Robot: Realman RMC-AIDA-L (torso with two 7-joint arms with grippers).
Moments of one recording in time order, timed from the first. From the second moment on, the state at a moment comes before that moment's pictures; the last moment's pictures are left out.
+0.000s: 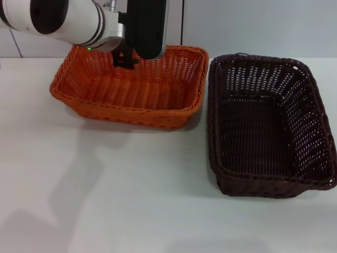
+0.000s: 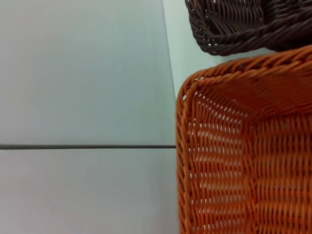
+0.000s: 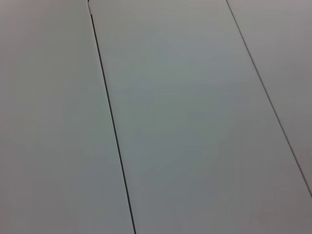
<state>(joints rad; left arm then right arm) -0.90 -2.08 1.47 1.03 -0.25 -0.87 1.37 0.20 2.08 2.53 -0.26 2.61 -1.92 0.29</state>
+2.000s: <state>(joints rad) -0.13 -2.07 1.80 0.42 -0.48 1.22 -0.07 0.30 2.03 2.50 -0.17 2.47 -1.91 0.41</state>
